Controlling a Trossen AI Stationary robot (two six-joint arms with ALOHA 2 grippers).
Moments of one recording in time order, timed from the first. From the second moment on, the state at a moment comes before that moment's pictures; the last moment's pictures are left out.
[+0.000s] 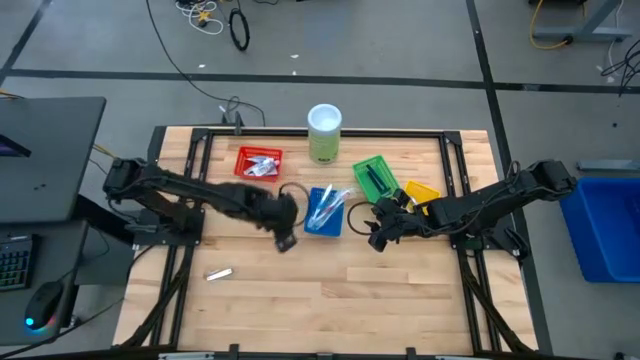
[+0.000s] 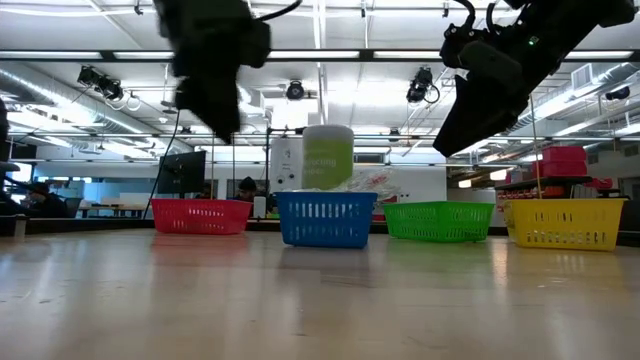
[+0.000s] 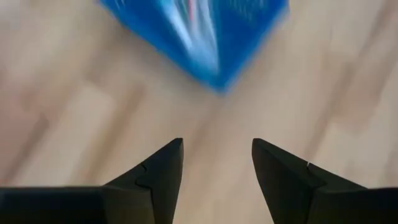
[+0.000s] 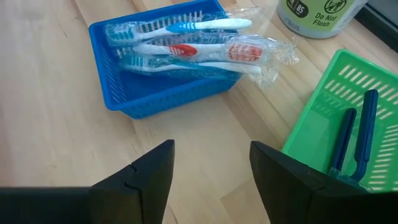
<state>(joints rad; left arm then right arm) -0.12 1.50 1.11 -0.70 -0.16 -0.62 0.25 1.30 0.75 -0.38 0.52 0.57</state>
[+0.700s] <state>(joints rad) -0.59 1.51 0.94 -0.98 0.13 -0.99 0.25 1.30 0.75 -0.35 0.52 0.57</state>
